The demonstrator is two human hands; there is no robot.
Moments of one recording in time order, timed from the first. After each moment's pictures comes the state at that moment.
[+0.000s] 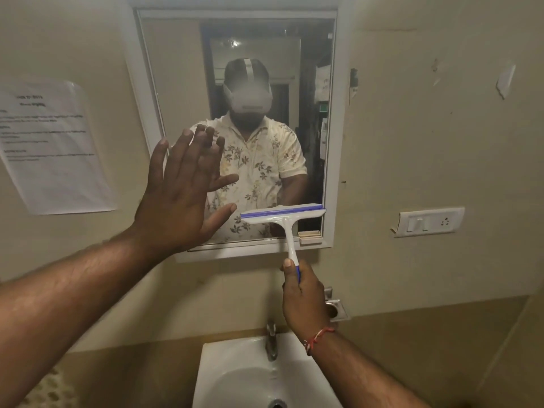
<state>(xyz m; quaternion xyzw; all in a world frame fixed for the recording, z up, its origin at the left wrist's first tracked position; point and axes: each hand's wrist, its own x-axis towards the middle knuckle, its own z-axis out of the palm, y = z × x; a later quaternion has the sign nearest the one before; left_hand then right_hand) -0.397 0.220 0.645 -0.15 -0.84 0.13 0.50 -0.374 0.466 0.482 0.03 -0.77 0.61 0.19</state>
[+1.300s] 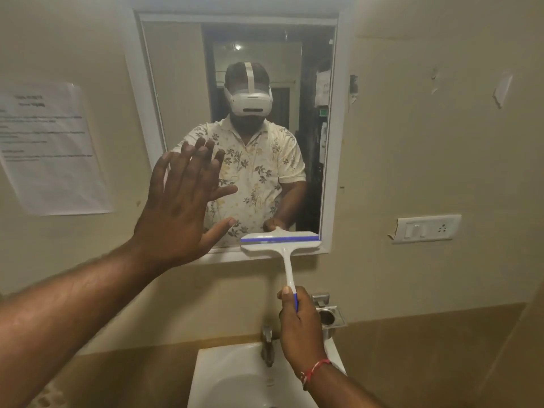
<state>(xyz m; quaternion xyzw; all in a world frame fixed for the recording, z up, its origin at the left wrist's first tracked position) -0.394 0.220 0.628 -0.17 -0.84 0.12 0.50 -0.353 0.466 0.443 -0.01 -0.76 0.63 0.15</state>
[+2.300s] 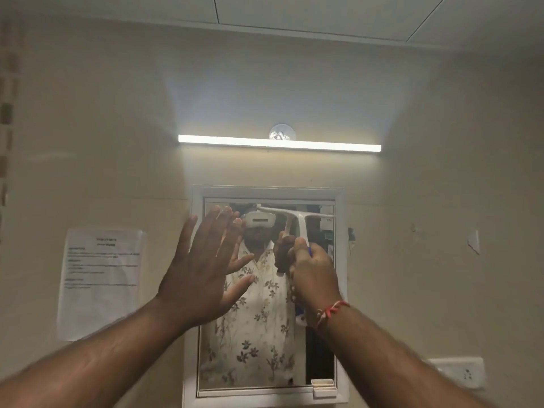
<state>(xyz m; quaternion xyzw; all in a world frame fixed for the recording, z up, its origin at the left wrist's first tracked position) -0.370 0.217 0.774 -0.12 -0.77 0.17 0.60 -0.386 0.448 0.787 0.10 -0.69 0.66 0.27</state>
